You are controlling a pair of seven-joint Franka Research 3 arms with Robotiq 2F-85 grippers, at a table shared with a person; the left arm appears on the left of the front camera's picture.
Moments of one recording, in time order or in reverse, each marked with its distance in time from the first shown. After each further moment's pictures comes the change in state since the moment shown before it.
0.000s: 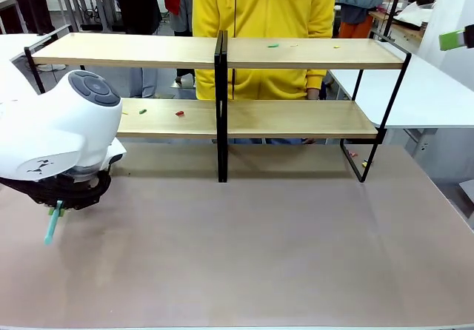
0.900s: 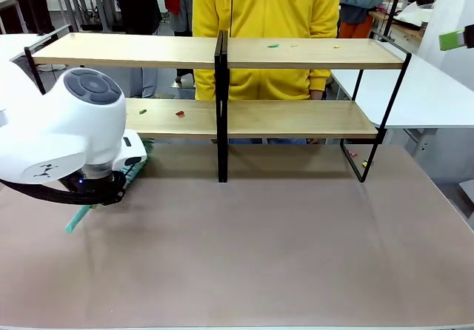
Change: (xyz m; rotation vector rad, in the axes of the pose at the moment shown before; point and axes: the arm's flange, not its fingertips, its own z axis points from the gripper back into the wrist) left arm 0.009 -0.025 0.018 -0.191 -0.132 -0.392; right arm 0.000 0.000 0.000 0.000 0.000 0.000
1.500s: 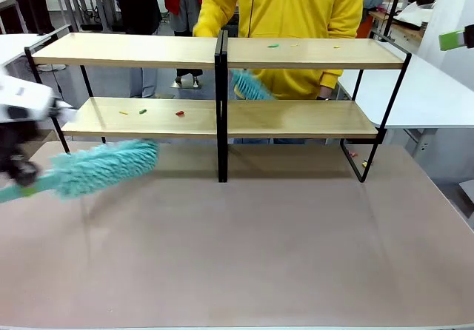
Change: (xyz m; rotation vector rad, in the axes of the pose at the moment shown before) left arm -0.076 0.170 0.065 -0.341 0.098 -0.253; right arm 0.000 0.000 0.000 0.000 0.000 0.000
